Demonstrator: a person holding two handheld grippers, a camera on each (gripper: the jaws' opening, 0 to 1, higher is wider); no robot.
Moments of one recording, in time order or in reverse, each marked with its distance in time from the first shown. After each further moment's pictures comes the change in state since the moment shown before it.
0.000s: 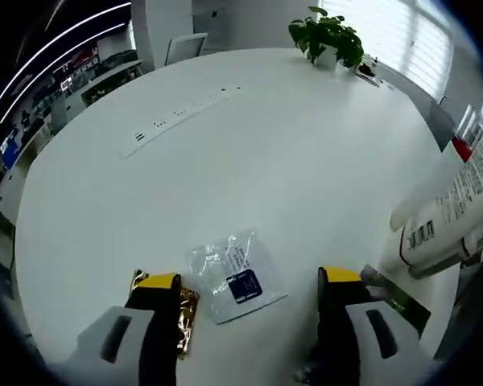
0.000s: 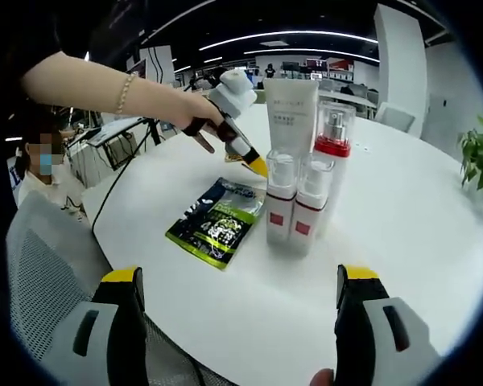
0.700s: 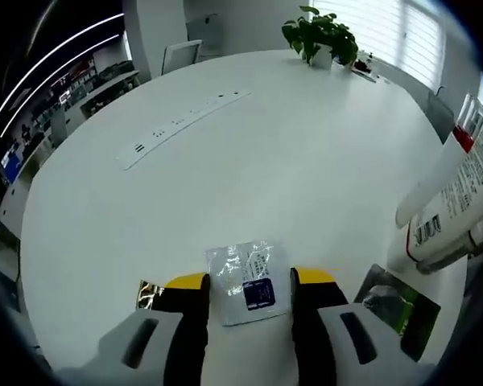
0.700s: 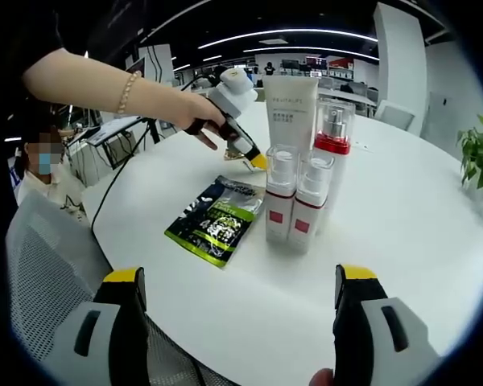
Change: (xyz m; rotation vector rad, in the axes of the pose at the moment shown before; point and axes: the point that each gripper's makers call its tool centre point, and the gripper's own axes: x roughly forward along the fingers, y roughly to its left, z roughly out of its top) left arm -0.001 0.001 0.010 0.055 -0.023 0.006; right arm 0.001 -0.001 -0.002 0.002 0.008 -0.002
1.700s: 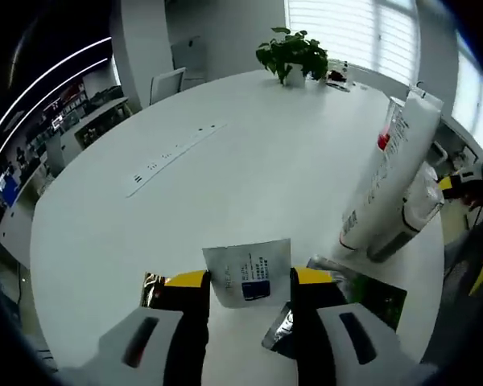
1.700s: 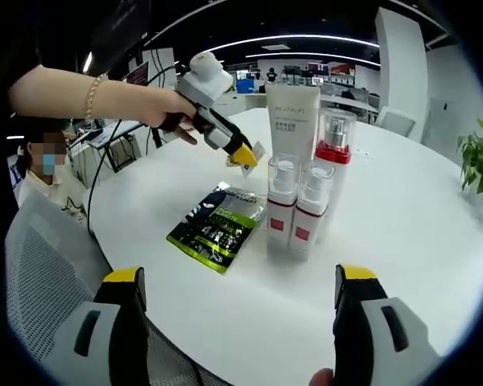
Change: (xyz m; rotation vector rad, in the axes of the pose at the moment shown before) left arm -0.074 -0.047 0.007 0.105 -0.119 -0.044; right arm -0.002 0.002 0.008 -0.020 -0.034 0.006
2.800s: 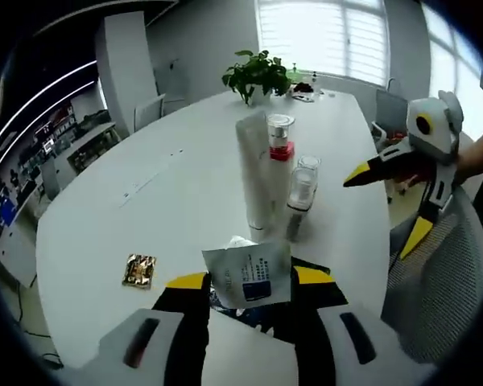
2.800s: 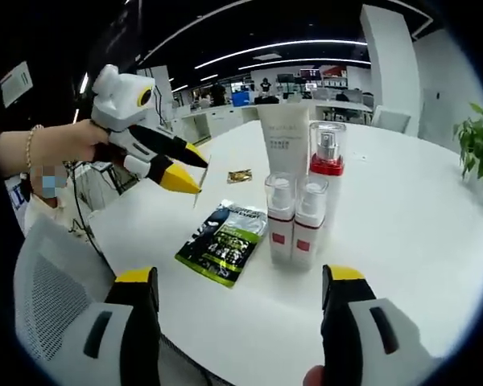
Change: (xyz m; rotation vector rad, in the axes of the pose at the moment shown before) left arm -0.086 -0.086 -0.022 0.079 -0.089 -0.053; right arm -0.011 0.005 0.020 0.069 -0.067 0.020
